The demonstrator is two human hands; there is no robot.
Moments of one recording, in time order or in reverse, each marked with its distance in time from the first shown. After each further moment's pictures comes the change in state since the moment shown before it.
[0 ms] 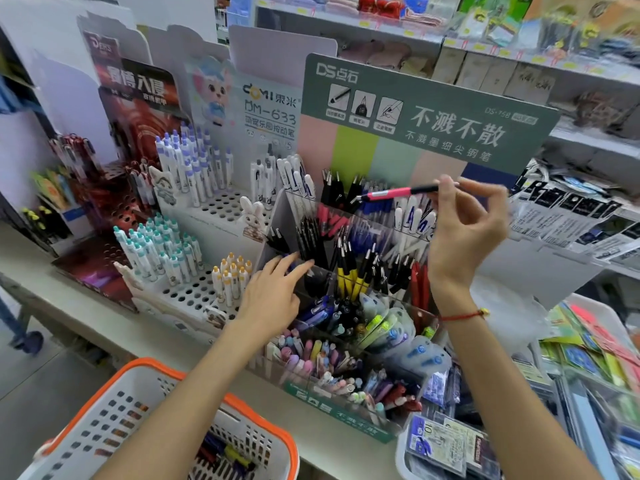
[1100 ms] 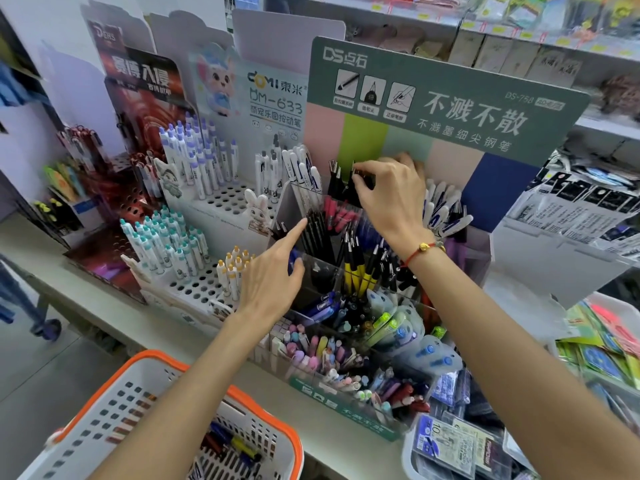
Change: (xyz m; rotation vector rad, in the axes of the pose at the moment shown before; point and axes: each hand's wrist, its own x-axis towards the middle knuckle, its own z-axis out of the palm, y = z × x) left_hand 0.005 0.008 -0.014 -0.258 0.275 -0.143; right_hand 0.014 0.045 0.073 -0.841 -0.589 -0.438
